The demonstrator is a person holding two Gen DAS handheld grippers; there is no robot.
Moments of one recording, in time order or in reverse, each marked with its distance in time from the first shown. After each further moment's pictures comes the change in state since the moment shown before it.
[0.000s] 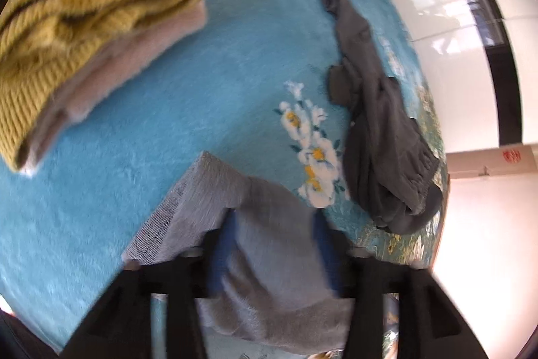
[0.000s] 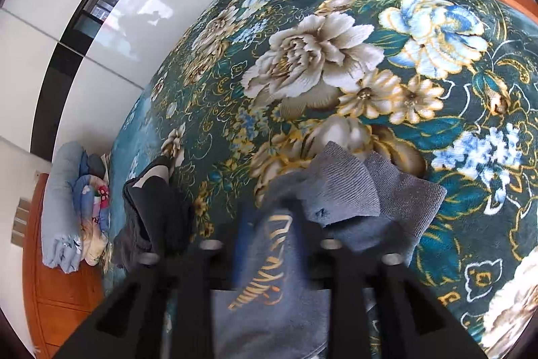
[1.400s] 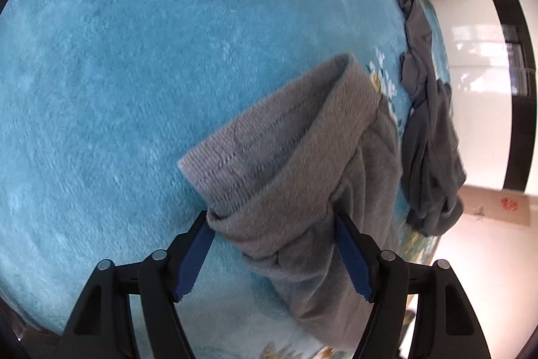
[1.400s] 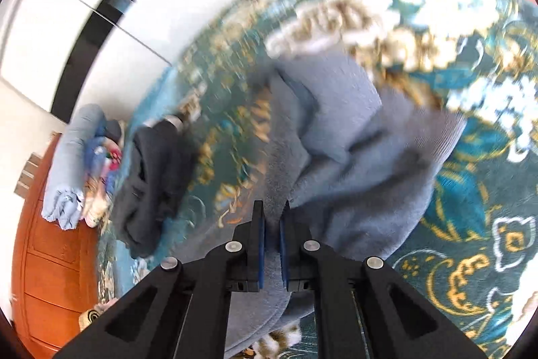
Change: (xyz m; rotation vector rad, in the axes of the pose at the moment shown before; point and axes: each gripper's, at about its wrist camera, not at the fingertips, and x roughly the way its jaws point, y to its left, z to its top) left arm 0.048 0.085 -0.068 -0.305 0.049 -0.017; right arm 0.006 -0.015 -0.086 -0.135 -0.020 0.074
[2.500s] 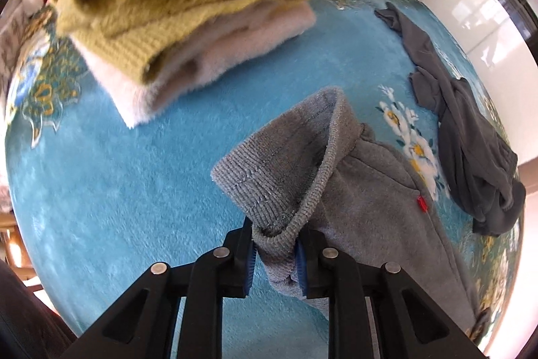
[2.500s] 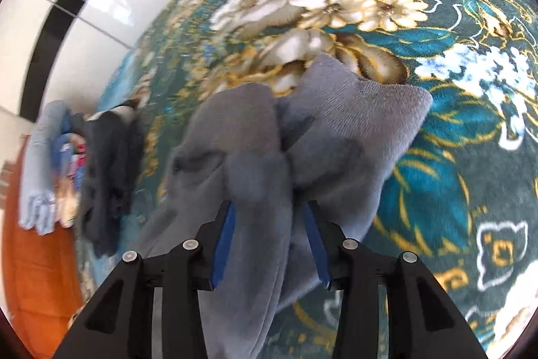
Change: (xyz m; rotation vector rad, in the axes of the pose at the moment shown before) left arm -0.033 -0.037 -0.001 0.312 -0.322 0.352; right arm 0.055 -0.049 0.017 0.082 0.148 -0.160
